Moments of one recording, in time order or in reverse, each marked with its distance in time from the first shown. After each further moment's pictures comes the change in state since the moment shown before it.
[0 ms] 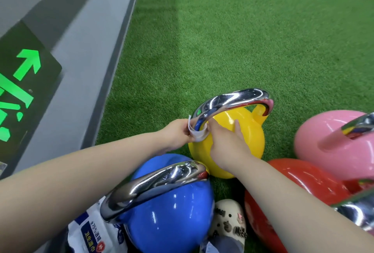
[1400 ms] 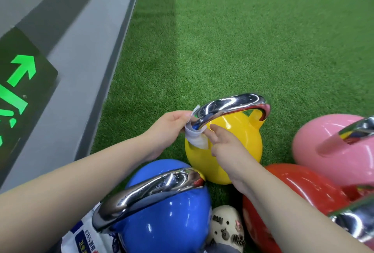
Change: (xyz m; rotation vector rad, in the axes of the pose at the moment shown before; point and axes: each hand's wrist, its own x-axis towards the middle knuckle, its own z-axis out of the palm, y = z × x) left_hand -0.024 0.046 -0.005 -0.301 0.183 0.041; right_hand -0.007 0.004 0.005 1.159 -0.058 0.178
